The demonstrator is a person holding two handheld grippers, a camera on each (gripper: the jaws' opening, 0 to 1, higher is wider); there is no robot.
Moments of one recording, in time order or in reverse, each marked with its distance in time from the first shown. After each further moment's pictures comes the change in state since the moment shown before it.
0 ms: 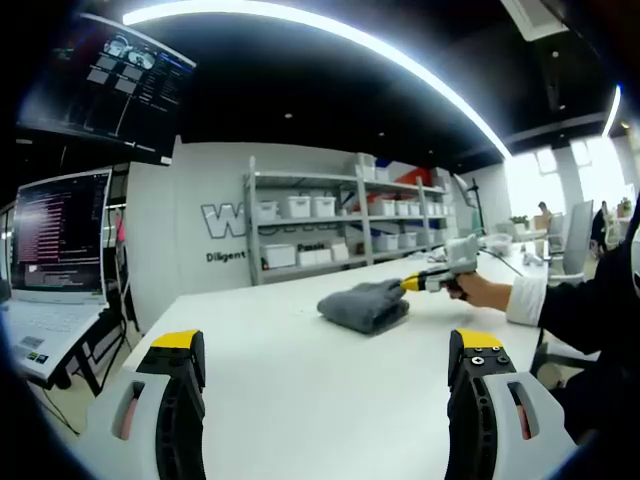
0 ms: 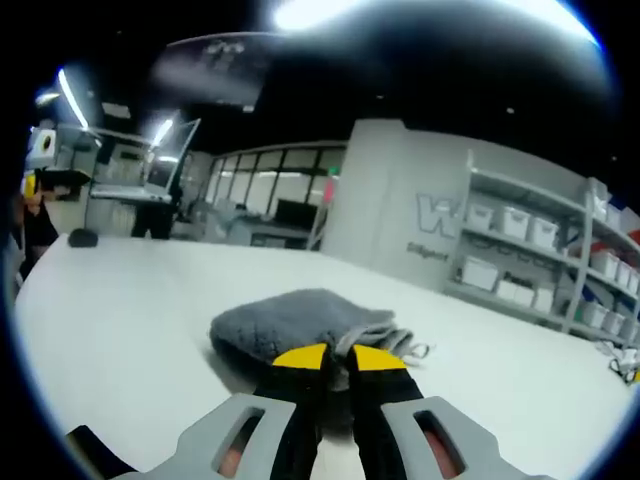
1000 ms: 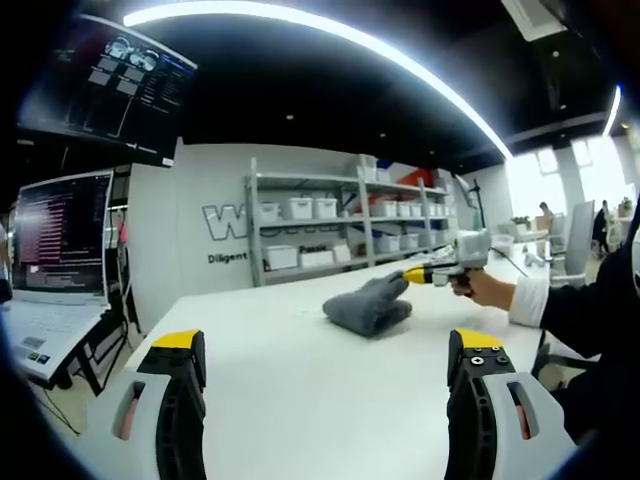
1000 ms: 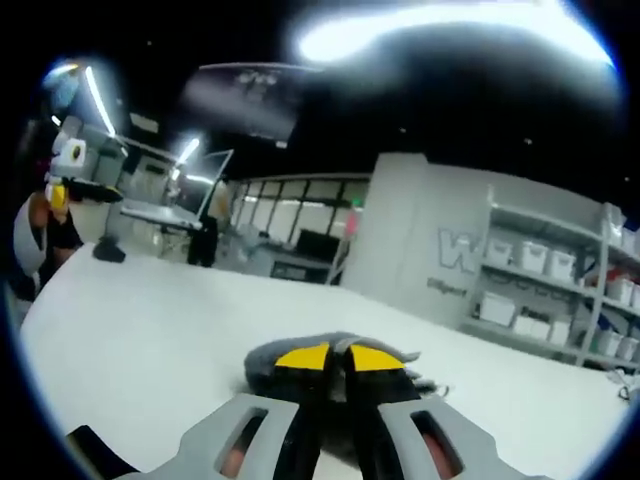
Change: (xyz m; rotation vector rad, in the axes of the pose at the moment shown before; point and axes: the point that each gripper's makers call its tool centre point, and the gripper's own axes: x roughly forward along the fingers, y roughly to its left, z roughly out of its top) left arm -0.001 0.001 0.002 0.002 -0.011 0.008; right arm -0.014 0.040 0.040 -0.064 -0.135 0.095
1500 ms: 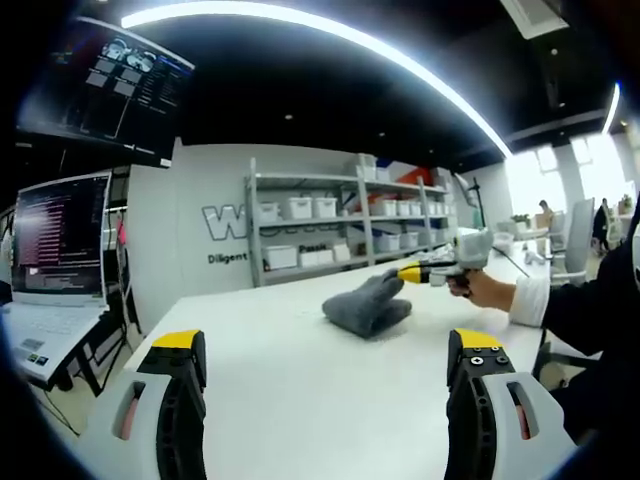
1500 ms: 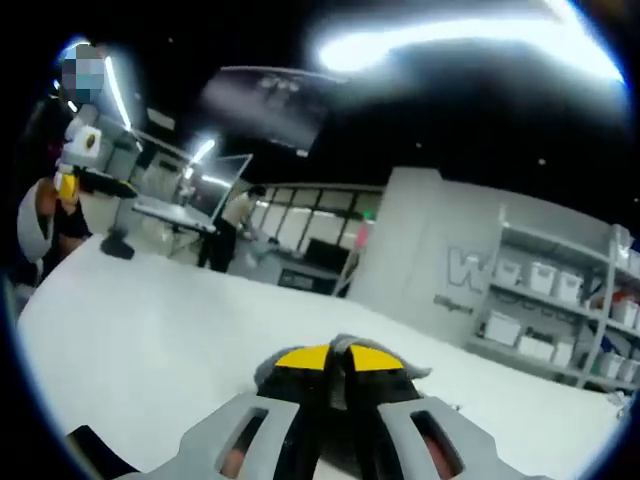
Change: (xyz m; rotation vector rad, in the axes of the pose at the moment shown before) left arm 0.004 -0.002 -0.001 0.006 0.008 -0.001; right arm 0.012 0.027 0.014 -0.056 -0.046 0.033
